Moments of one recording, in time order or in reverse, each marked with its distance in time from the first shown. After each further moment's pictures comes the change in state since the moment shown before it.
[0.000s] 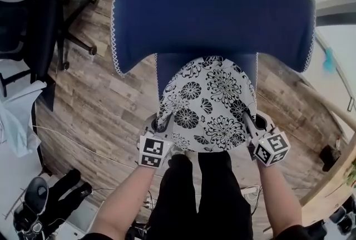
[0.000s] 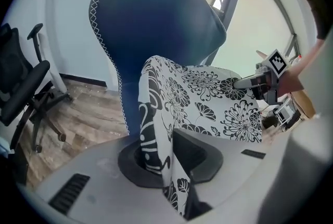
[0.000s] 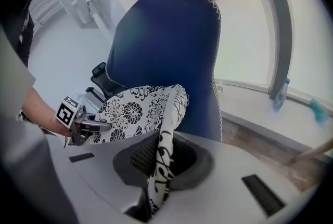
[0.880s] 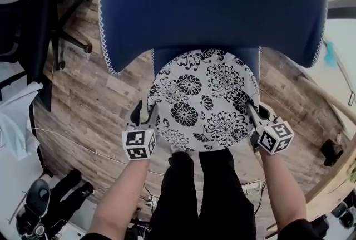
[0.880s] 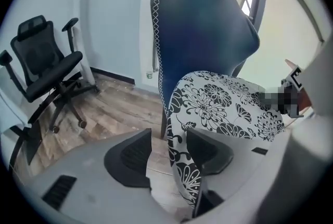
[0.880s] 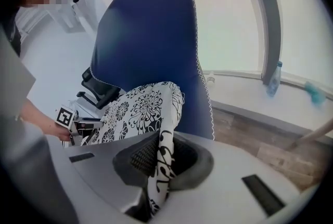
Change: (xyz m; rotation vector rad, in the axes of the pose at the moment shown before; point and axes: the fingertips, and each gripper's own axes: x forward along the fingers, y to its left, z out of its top) left arm -0.008 0.080 -0.024 -0.174 -0.064 0.222; right arm 0.016 -0.032 -0.027 0.112 0.025 -0.042
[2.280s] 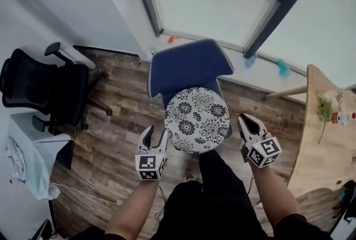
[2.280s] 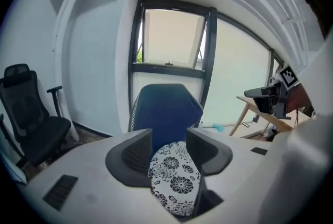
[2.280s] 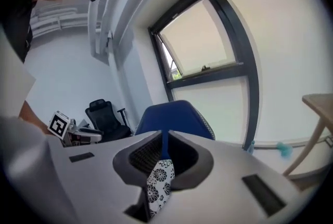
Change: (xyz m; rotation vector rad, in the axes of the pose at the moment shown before) left arm -0.210 -0.078 0.161 0.246 -0.404 -0.179; right arm -0.228 0.153 0.124 -0.145 -0.566 -0.126
